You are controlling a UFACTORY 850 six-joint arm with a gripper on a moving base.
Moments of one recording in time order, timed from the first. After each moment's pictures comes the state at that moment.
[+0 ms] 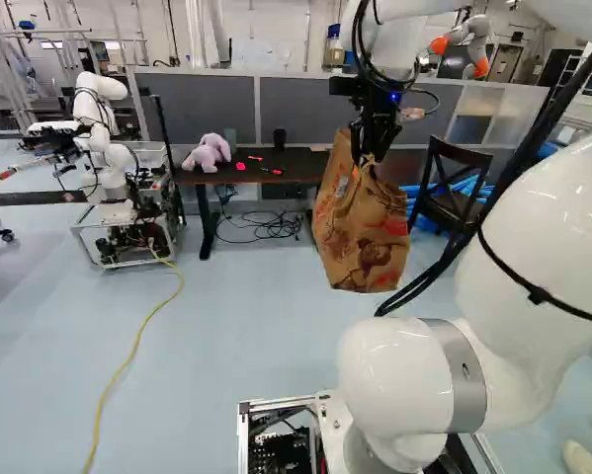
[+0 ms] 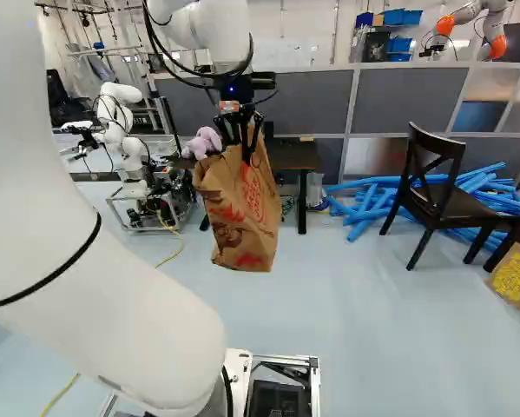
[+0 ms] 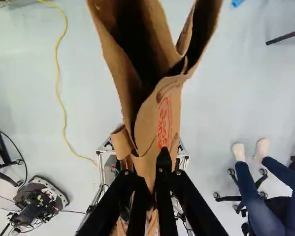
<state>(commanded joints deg) -8.8 6.5 -64.0 1.7 -67.2 -11.4</state>
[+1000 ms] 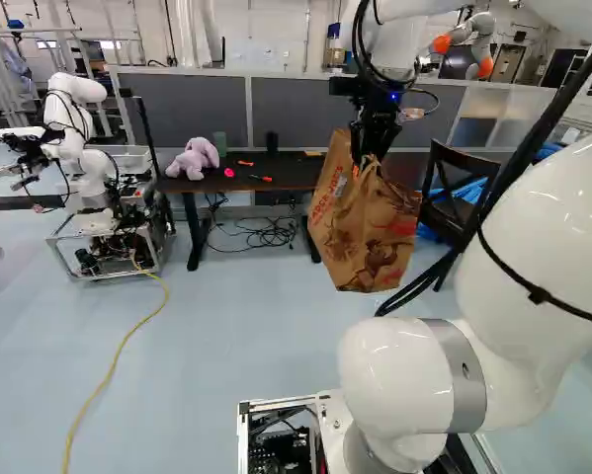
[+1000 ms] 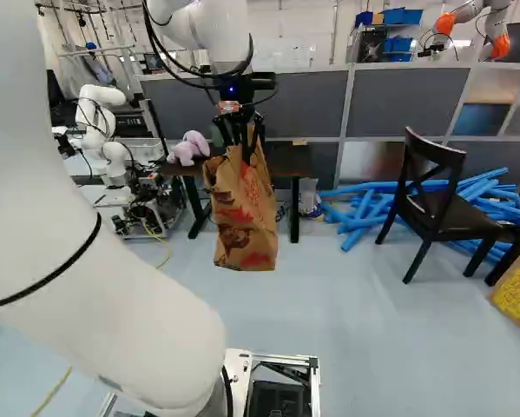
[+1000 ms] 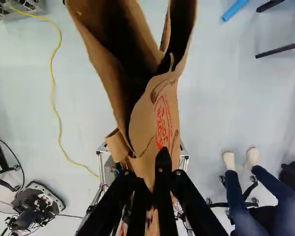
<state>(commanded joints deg) -8.8 6.5 -64.0 1.7 -67.2 -11.4</state>
